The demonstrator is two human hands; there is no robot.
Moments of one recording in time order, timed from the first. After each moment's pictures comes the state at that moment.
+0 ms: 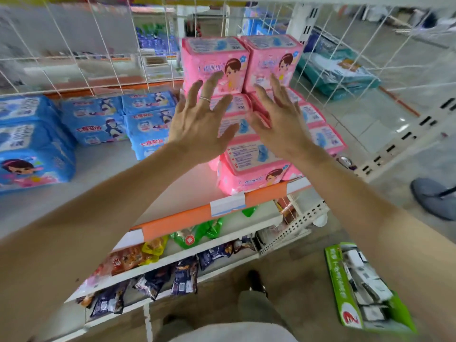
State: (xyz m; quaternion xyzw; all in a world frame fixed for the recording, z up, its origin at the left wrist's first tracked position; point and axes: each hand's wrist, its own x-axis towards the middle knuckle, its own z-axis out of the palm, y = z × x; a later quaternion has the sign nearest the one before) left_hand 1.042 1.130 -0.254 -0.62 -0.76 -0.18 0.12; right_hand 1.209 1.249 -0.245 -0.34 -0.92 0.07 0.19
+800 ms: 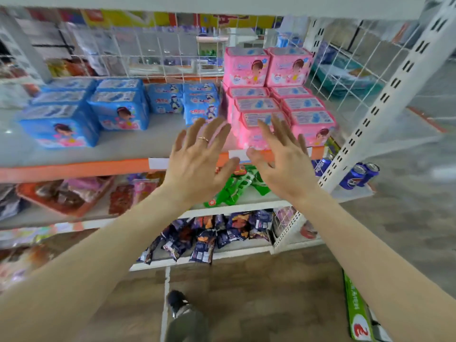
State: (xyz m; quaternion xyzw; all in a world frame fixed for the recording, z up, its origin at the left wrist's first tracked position) left_hand 1.202 0.894 -0.236 -0.54 -0.81 -0.18 0.16; right_hand 1.348 1.037 -0.231 -0.26 -0.93 0.12 0.22
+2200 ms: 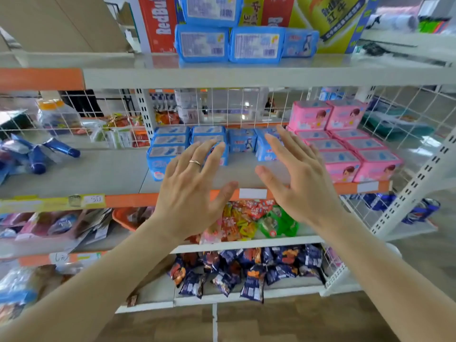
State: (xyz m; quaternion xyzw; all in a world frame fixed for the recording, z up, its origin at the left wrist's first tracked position) left_hand 1.094 0.649 -0.159 -0.51 -0.81 -0.19 0.21; right_hand 1.240 0.816 -0.147 -0.18 -0.93 0.10 0.31
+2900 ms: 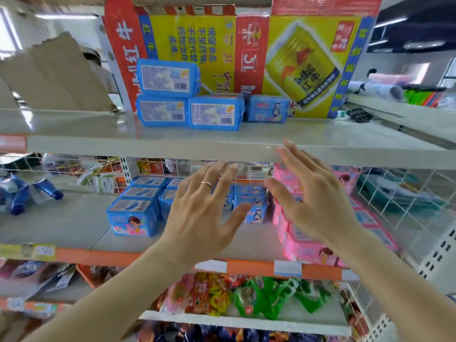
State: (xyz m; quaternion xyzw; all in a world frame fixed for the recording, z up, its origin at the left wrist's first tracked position) left_hand 1.143 0.850 -0.095 -0.46 -0.81 -0.23 0.28; right_hand 1.258 1.030 -0.067 -0.09 -0.92 0.09 0.37
